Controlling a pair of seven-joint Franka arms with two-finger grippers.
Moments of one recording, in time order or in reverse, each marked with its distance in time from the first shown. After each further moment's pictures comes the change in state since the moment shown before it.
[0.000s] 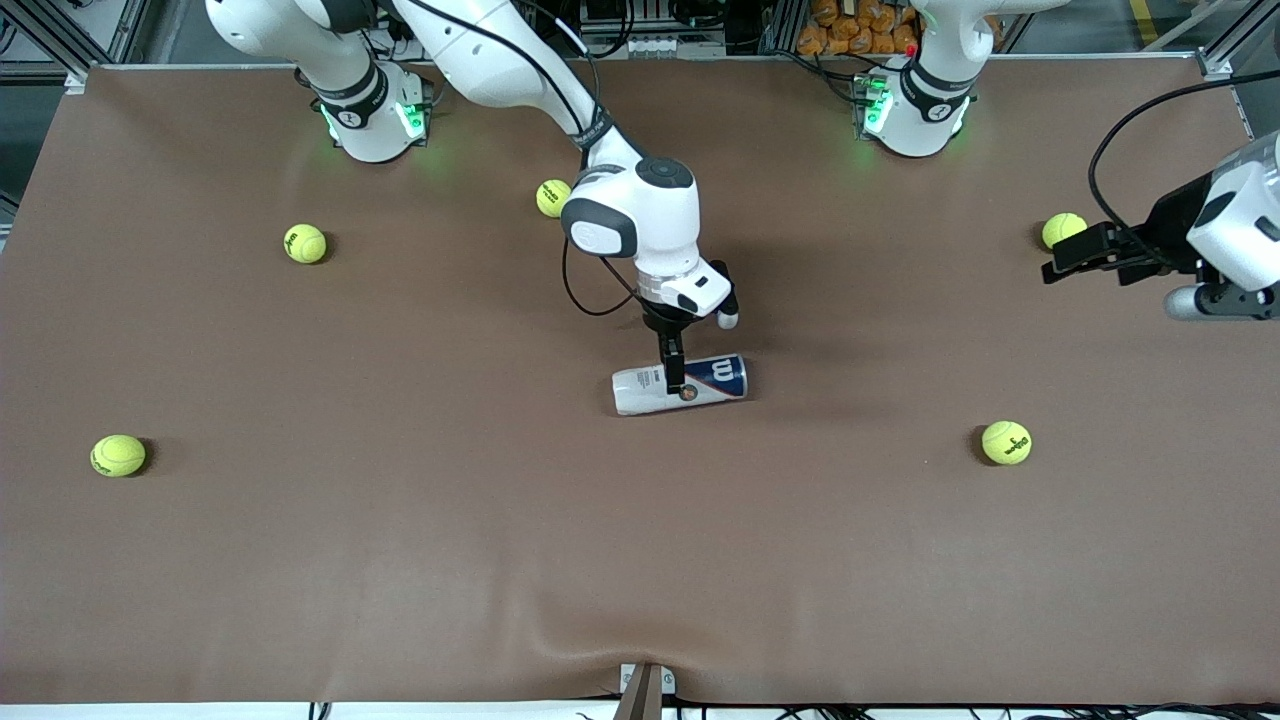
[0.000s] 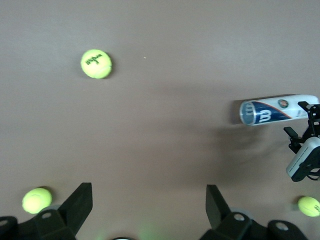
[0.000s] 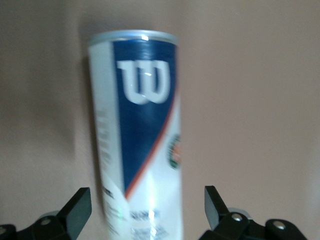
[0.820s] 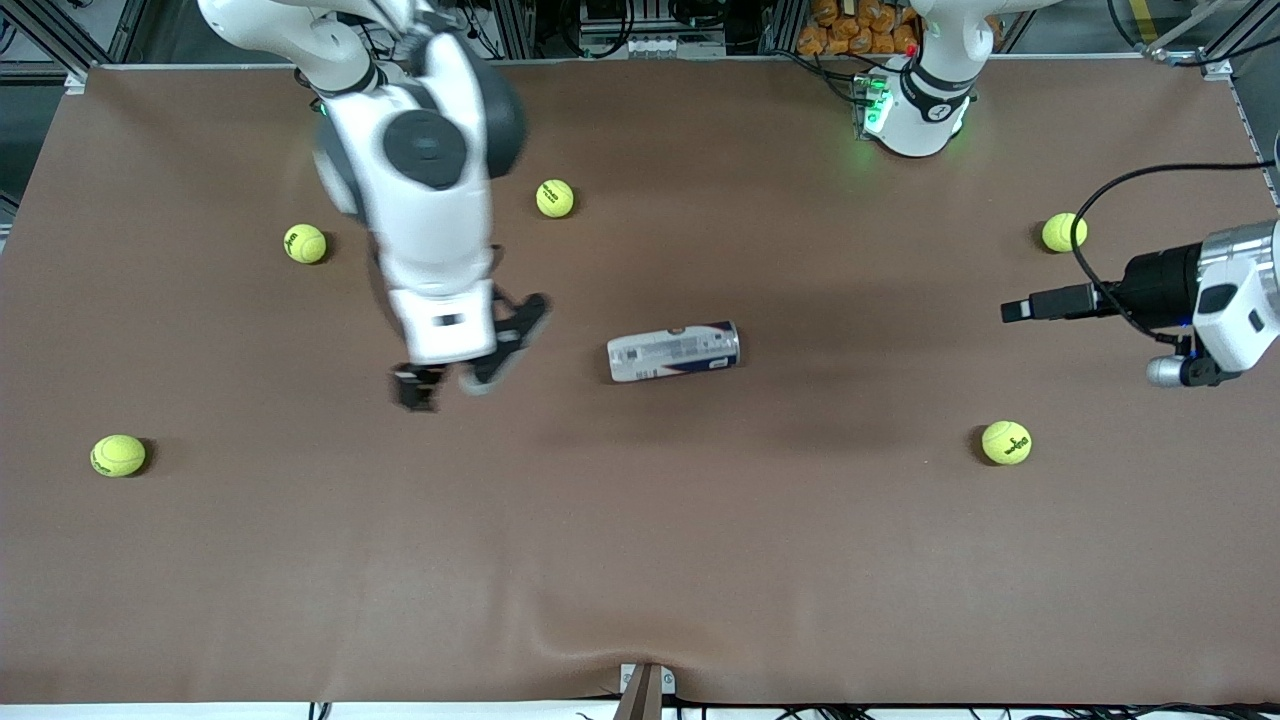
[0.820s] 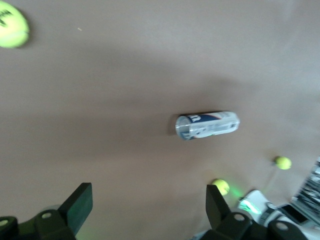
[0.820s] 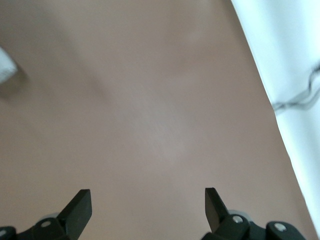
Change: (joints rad) left arm 0.098 0.149 0.007 -0.025 -0.364 -0.001 0.005; right arm -0.339 -0.378 -0.031 0.127 0.192 -0.724 -0.018
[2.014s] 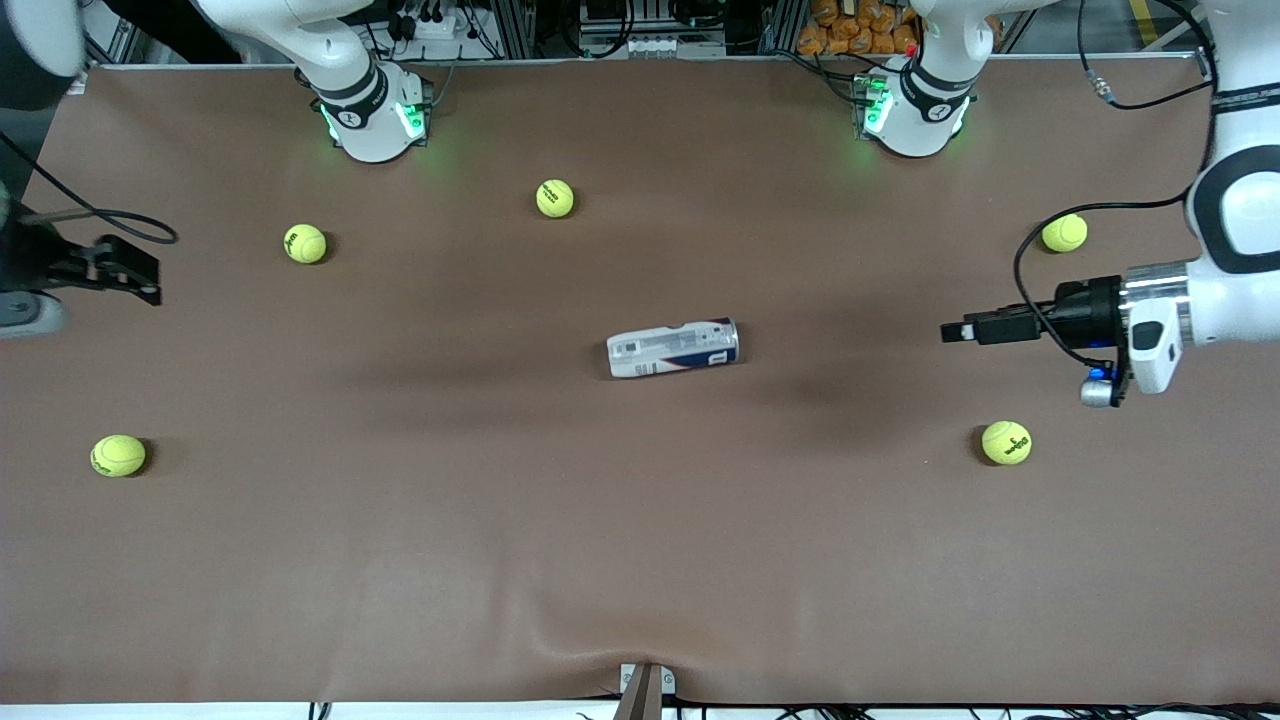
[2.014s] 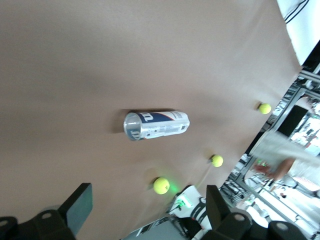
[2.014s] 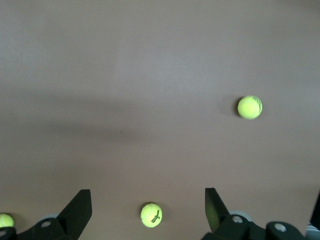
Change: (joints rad) left arm 0.007 -0.004 -0.035 -0.233 -0.295 0.168 0.006; right arm -0.439 -0.268 -0.075 -0.054 0.192 -0.287 0.265
